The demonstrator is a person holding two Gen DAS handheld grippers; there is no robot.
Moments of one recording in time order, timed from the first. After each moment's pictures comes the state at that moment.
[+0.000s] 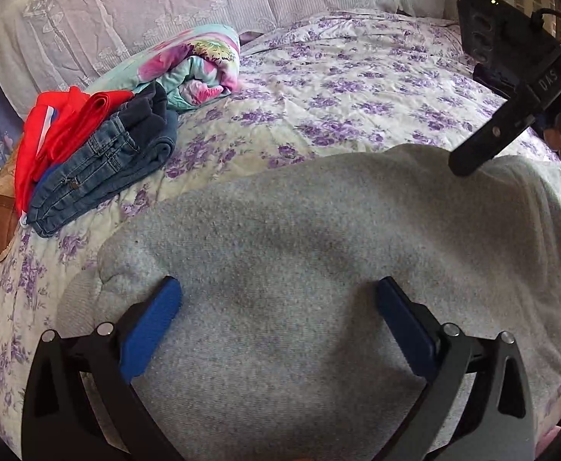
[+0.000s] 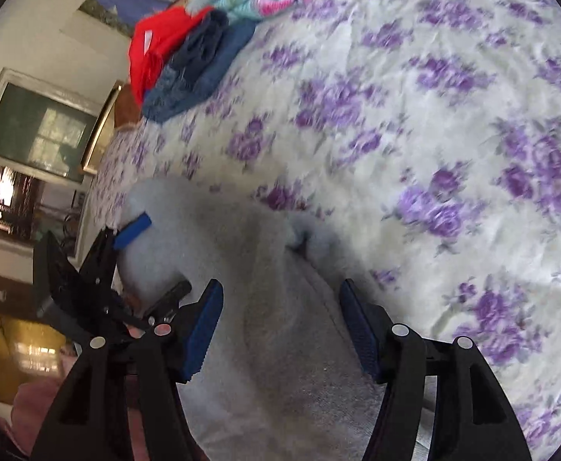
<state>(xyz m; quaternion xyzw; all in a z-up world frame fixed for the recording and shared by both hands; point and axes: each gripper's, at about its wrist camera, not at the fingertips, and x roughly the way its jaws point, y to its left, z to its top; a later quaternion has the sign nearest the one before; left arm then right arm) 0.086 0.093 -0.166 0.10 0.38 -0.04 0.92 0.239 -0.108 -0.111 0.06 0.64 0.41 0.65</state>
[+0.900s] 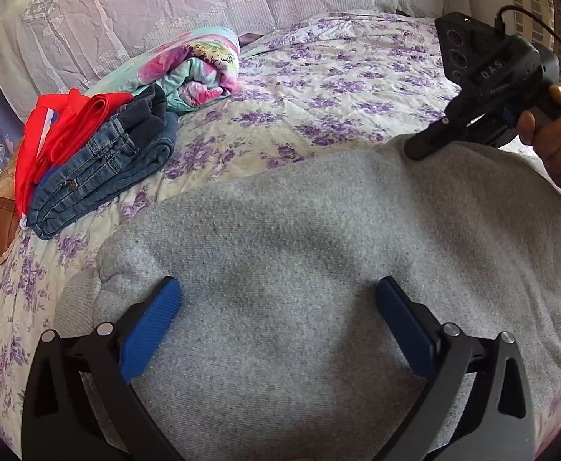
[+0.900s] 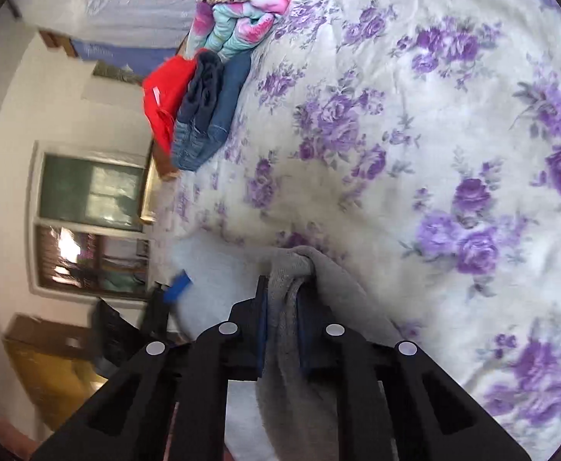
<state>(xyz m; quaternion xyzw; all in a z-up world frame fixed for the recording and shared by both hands) 0.086 0.091 -0.168 0.10 0.37 -0.03 0.92 0.255 -0.110 -0.136 0.23 0.63 0.43 0.60</state>
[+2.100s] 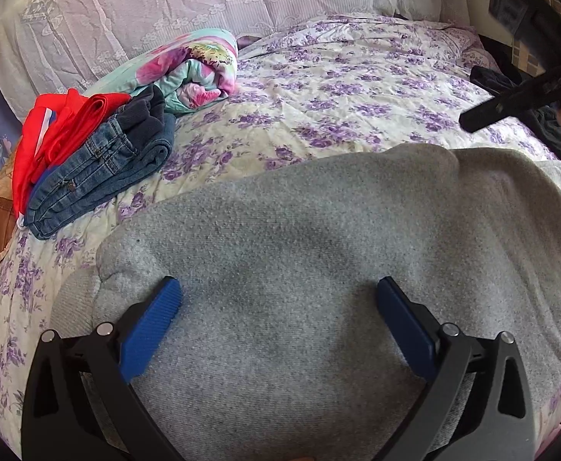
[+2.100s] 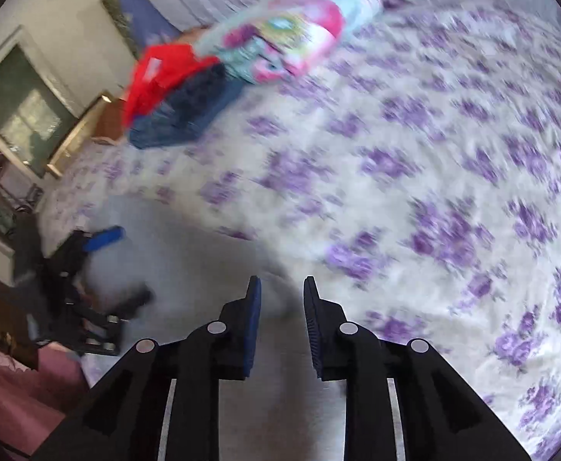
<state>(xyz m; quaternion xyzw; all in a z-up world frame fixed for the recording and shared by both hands) 0.085 0.088 -0.169 0.10 0.37 -0.04 0.92 0.197 -0.143 -0.066 -0.01 0.50 0.38 0.78</state>
